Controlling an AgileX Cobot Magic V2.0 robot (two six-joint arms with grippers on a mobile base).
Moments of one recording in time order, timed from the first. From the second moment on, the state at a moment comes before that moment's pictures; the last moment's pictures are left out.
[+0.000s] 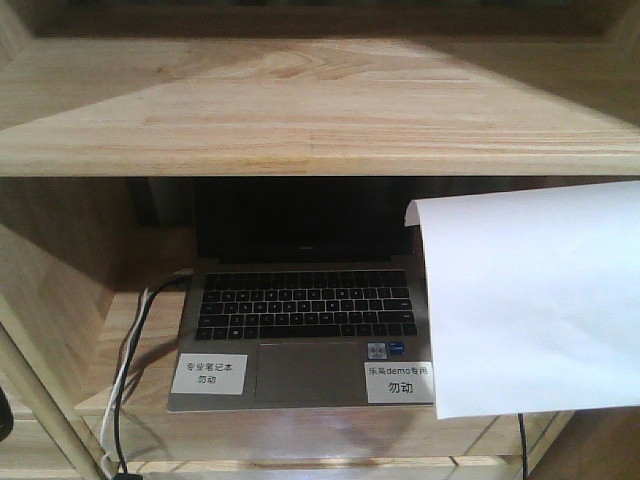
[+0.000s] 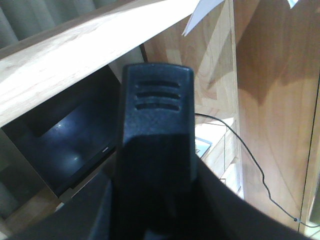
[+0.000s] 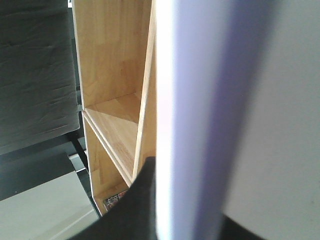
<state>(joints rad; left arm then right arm) -0.52 0.27 -0.81 -0.35 0.89 0.50 0.13 0.34 -0.18 -0.34 -0.94 1.50</state>
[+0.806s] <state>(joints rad) -0.52 0.27 -0.81 -0.35 0.89 0.50 0.13 0.34 -0.18 -0.34 -0.94 1.50</state>
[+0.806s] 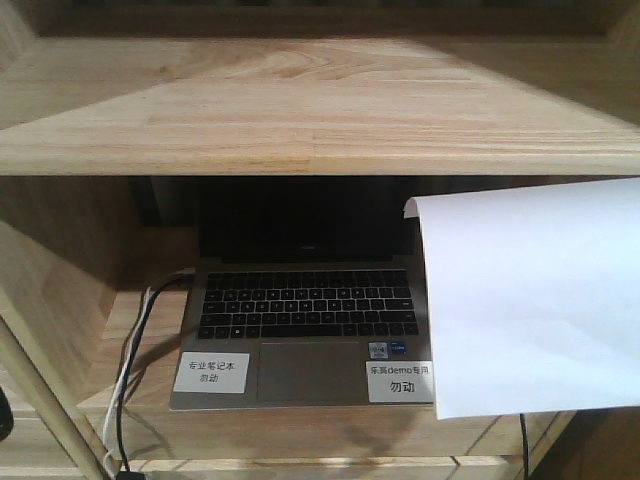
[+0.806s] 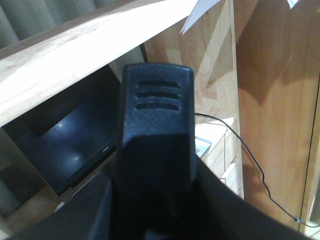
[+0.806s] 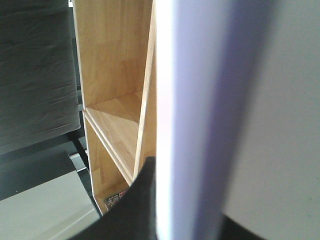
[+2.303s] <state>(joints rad) -0.52 0.27 -0.81 -0.35 0.89 0.50 0.13 0.34 -0.18 -0.34 -0.94 1.50</state>
